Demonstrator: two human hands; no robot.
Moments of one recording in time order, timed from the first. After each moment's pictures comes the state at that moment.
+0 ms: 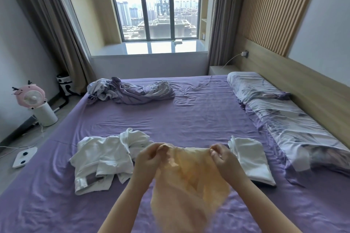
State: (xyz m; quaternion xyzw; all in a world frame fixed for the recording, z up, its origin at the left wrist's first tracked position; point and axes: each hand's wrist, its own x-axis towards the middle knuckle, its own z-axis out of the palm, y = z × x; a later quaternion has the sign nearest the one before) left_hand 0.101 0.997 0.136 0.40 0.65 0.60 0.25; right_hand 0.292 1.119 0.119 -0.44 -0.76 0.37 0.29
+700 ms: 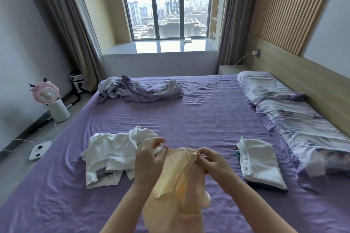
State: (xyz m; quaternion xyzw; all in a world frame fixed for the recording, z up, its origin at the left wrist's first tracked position) left_hand 0.086 0.986 0.133 0.42 0.76 0.49 0.04; right_hand 0.255 1.092 0.121 -0.32 -0.66 0.64 0.23
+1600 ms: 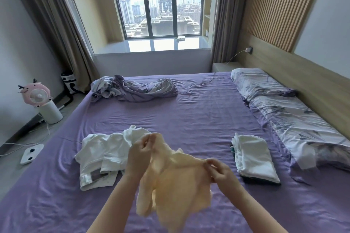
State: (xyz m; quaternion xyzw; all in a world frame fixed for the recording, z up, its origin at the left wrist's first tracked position) left_hand 0.063 1.003 0.125 0.36 0.74 0.55 0.16; right_hand 0.293 1.095 0.073 -0.38 -0.67 0.57 0.28
